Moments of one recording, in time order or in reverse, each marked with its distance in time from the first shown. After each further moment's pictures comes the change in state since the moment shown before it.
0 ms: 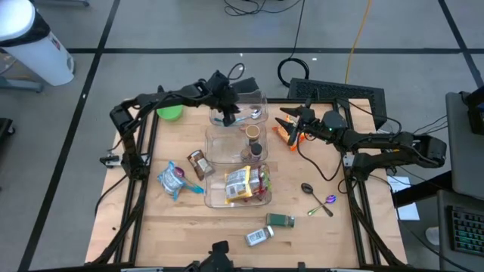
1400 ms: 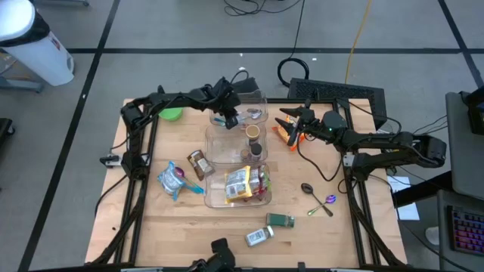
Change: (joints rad) left arm -0.006 0.126 0.001 0.027 -0.115 -0.030; right arm 0.004 0.000 0.000 -0.001 -0.003 -0.003
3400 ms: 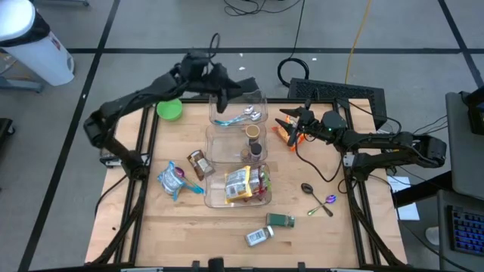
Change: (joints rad) left arm -0.033 -0.416 0.136 -0.035 0.233 -0.090; right arm 0.000 0.000 0.000 -0.017 0.003 -0.056
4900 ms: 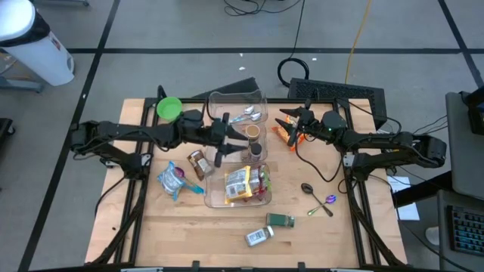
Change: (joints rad) left arm -0.452 -0.189 -0.556 0.702 -0.129 -0.173; right arm 0.000 0.000 0.000 0.002 0.000 0.000
